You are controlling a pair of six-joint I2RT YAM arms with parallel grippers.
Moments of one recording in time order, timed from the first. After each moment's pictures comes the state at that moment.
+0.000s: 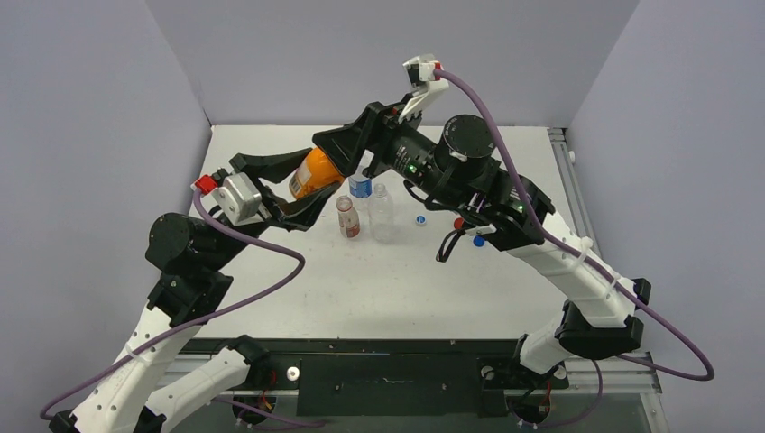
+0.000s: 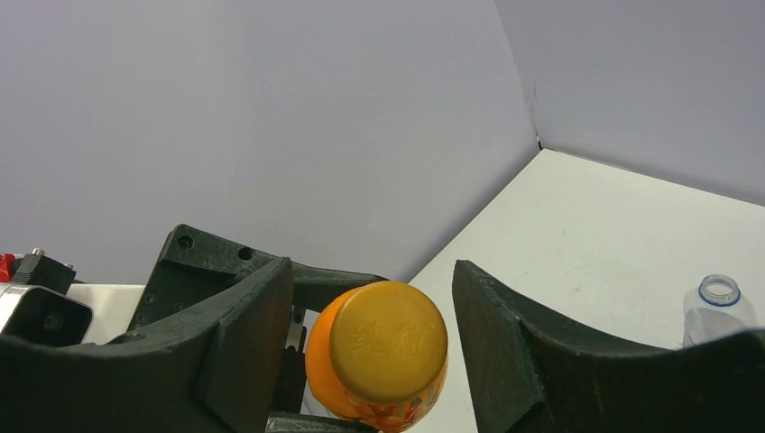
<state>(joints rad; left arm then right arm) -0.61 0.78 1.12 0.11 0.33 0.05 1.09 1.52 2.07 -0.43 0.19 0.46</state>
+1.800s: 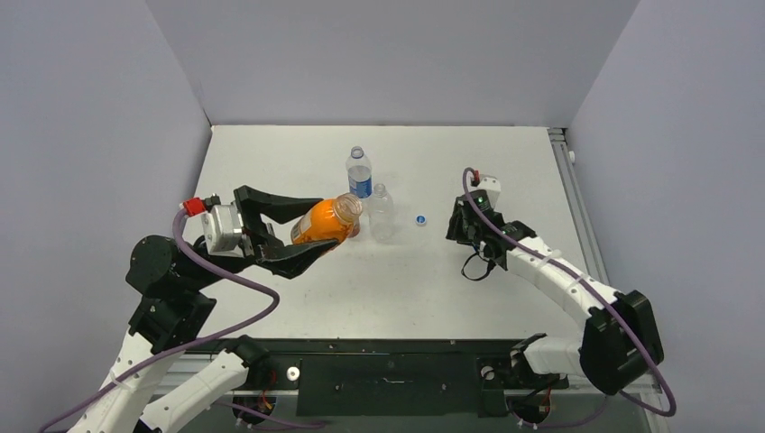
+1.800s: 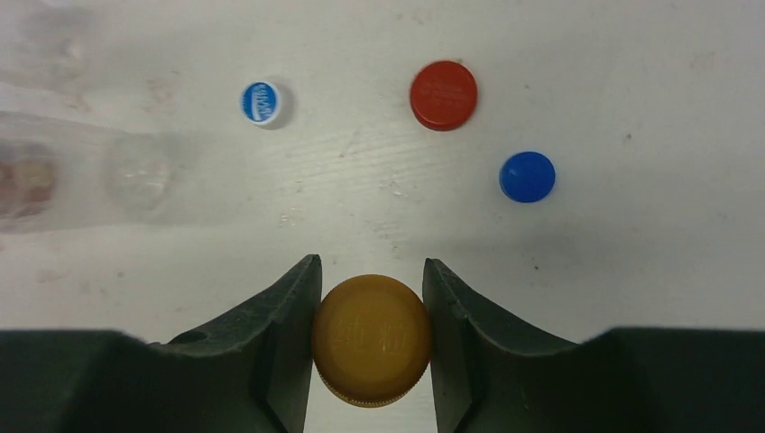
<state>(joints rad) -0.61 0.65 1.09 -0.03 0.59 -0.15 0.49 1.24 0.88 -0.39 0.26 0.53</state>
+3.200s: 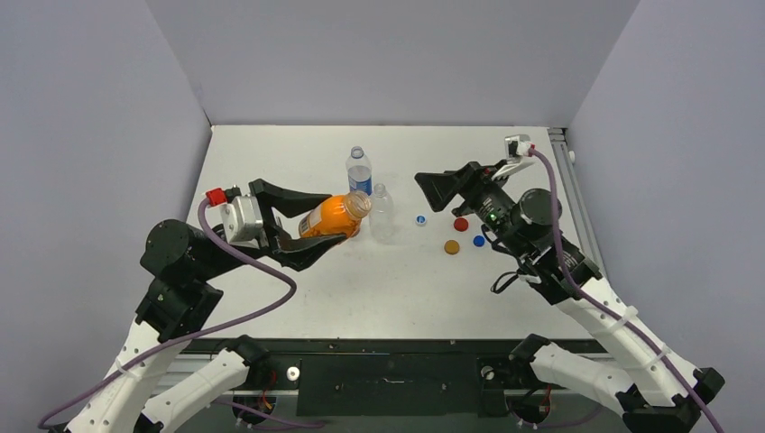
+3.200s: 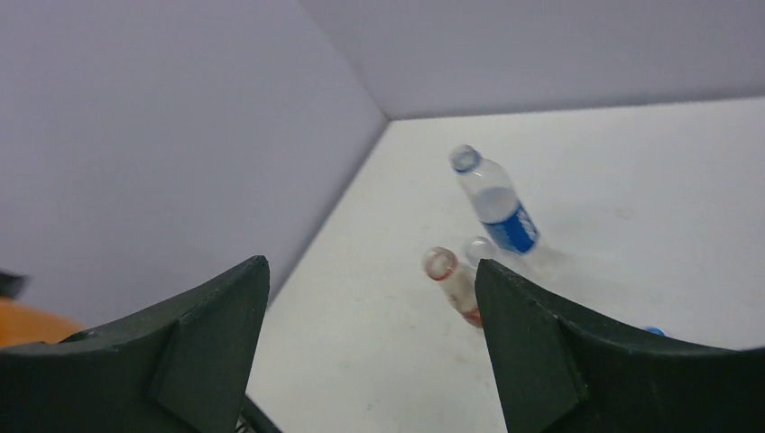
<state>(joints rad) -0.61 0.71 1.11 -0.09 0.61 -0.08 0.68 0.92 1.03 -0.13 0.12 0.58</state>
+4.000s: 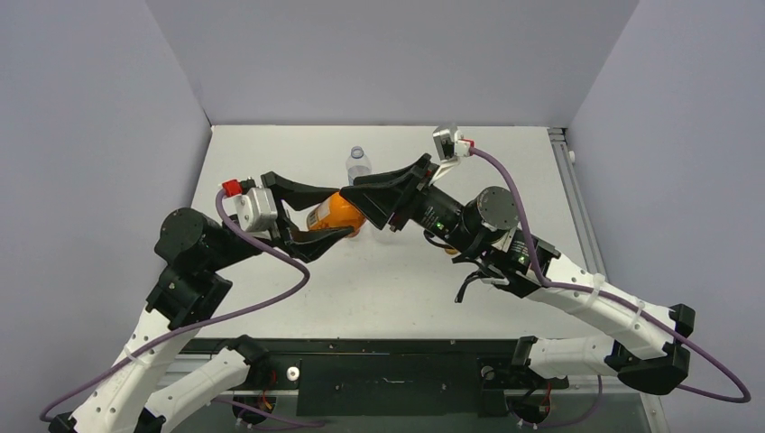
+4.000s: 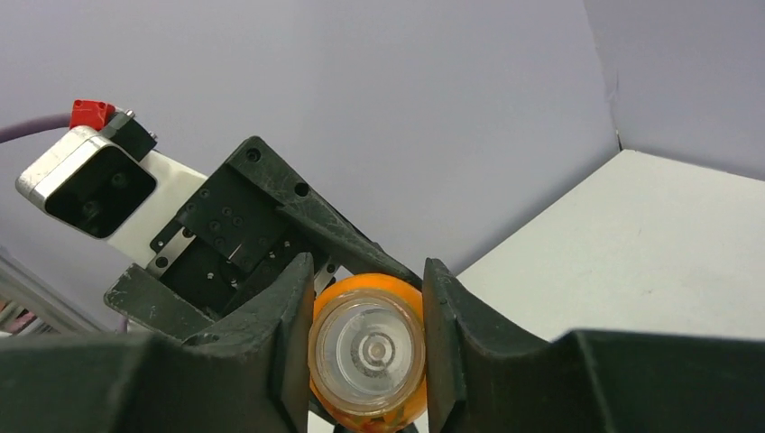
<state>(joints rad) -0.61 0.77 1.11 -0.06 0.62 -0.04 1.10 1.16 1.33 0.10 0.04 0.50</state>
